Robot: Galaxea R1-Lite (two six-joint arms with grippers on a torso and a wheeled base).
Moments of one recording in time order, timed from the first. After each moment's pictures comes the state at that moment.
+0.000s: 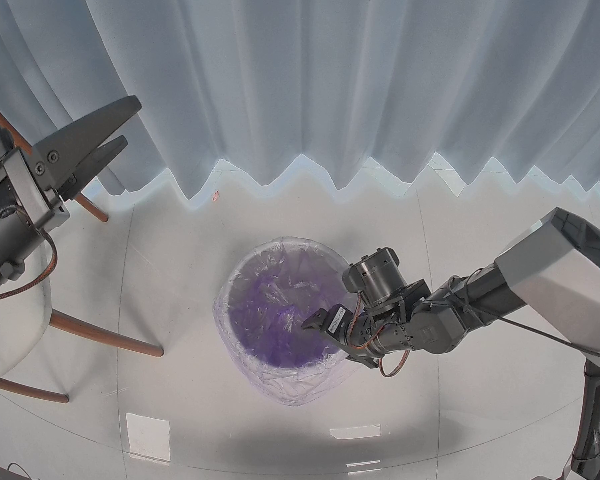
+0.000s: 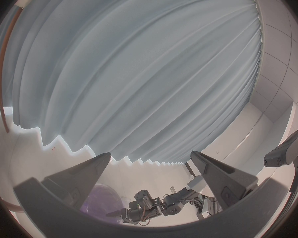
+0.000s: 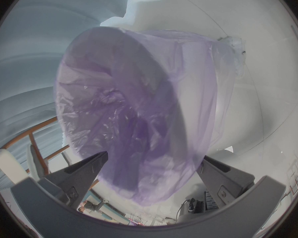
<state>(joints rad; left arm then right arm) -0.36 1.22 -0.63 -0.92 -0.41 -0.56 0.69 2.23 -1.26 -0.11 0.06 1.08</state>
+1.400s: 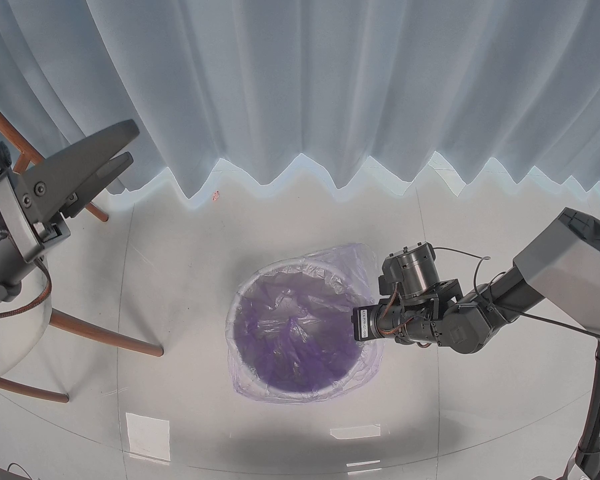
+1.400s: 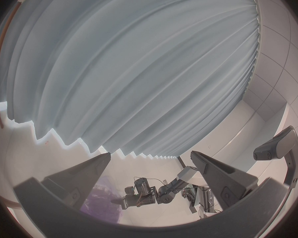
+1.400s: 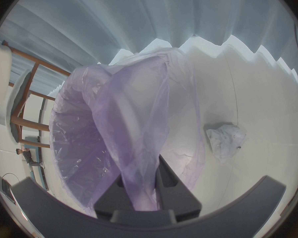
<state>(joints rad) -0.38 1.18 -0.59 -0.91 -0.48 -0.56 0.59 2.20 -1.10 -0.38 -0.03 0.31</state>
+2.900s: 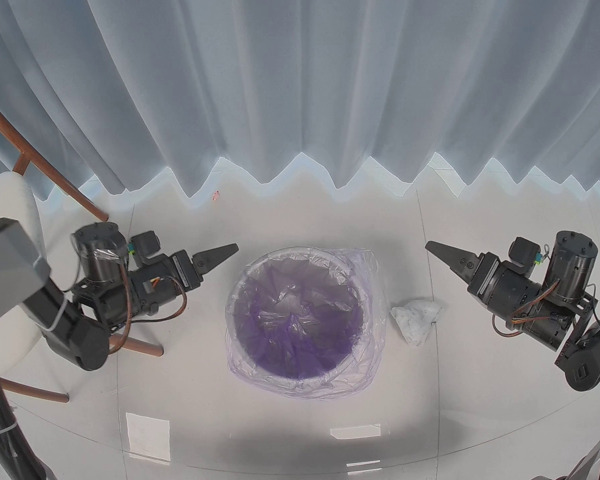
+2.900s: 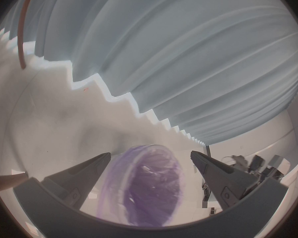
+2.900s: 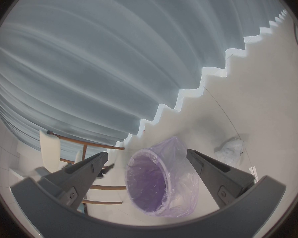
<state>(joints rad) -0.22 2.01 -0.67 -1.20 -0.47 -0.59 0.38 1.74 -0.43 -1.18 0.19 0.70</state>
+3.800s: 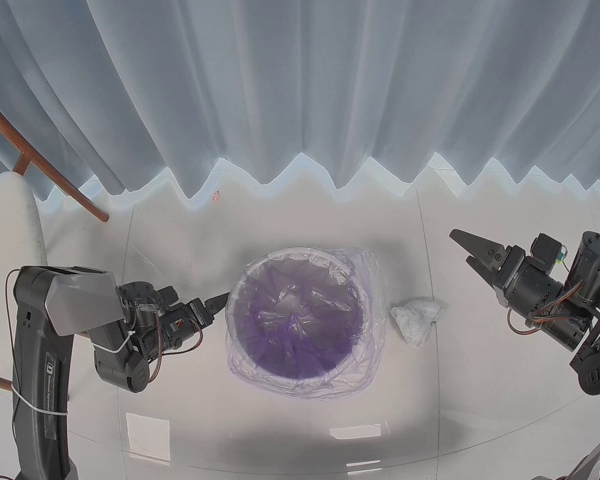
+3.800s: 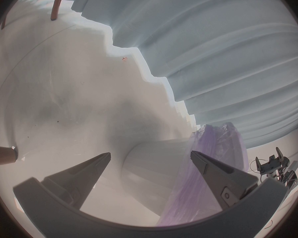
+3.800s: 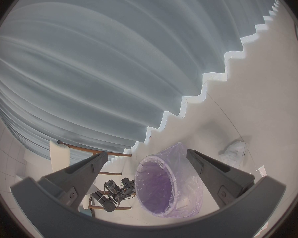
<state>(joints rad) -0.14 2.53 -0.81 -1.49 -0.46 -0.69 0.32 1.67 -0.36 -1.27 0.26 0.77</state>
